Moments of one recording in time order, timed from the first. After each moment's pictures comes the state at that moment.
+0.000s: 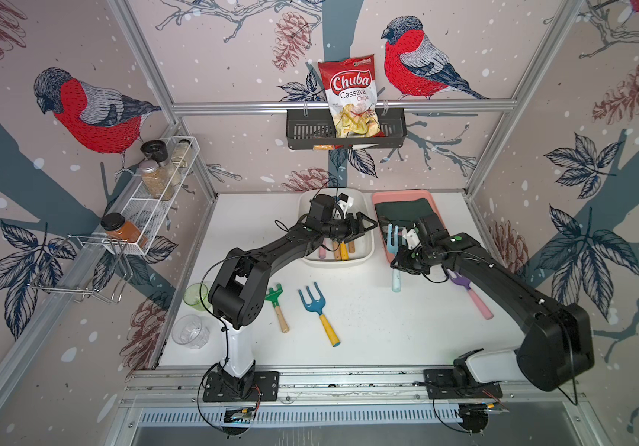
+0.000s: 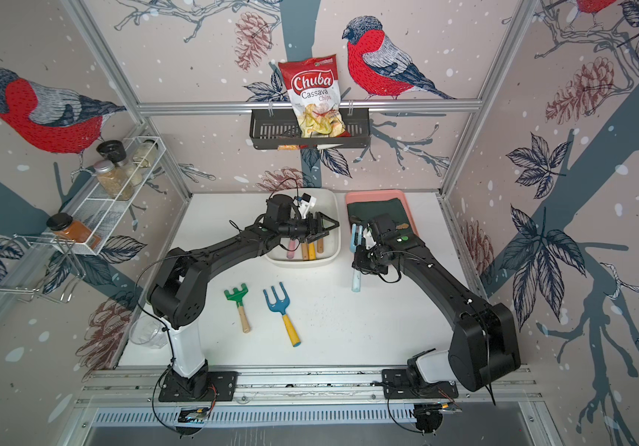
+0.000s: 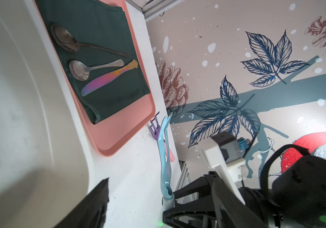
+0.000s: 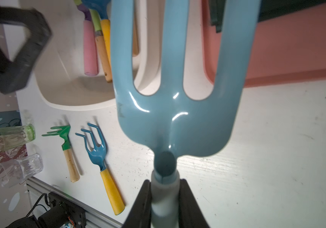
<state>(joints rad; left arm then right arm) -0.57 1.92 1.38 0.13 0.74 -0.92 0.43 1.41 1.14 -0.80 -0.30 0.47</state>
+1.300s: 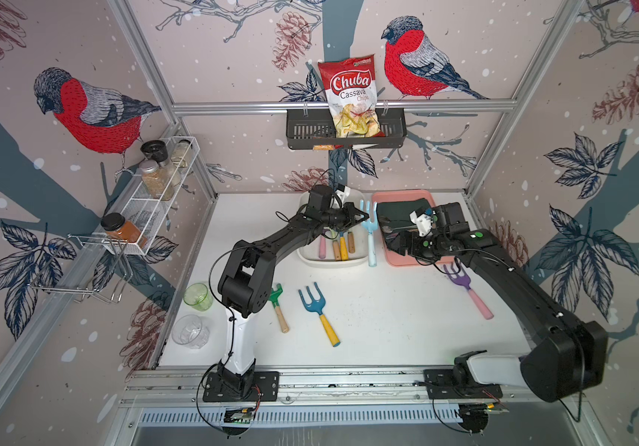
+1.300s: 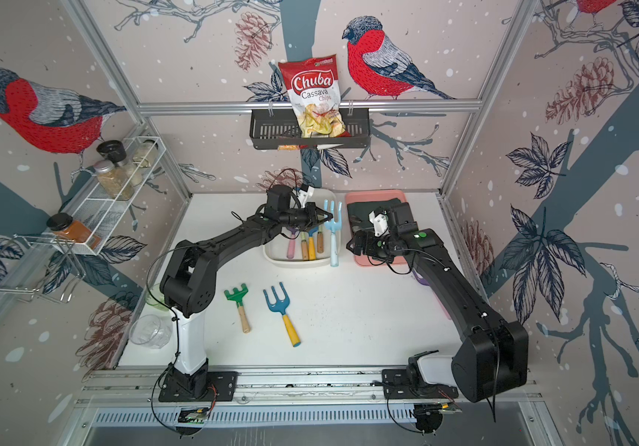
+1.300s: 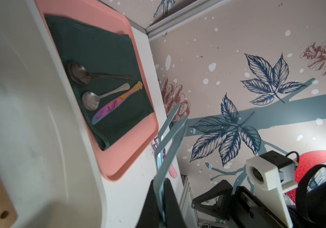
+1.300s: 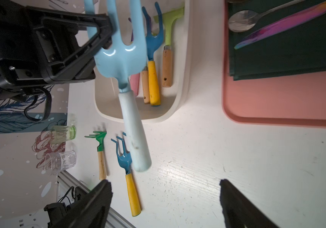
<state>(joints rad) -0.47 2.06 1.59 0.07 0.74 -0.87 0.29 1.31 1.16 -0.77 -0.43 0.40</state>
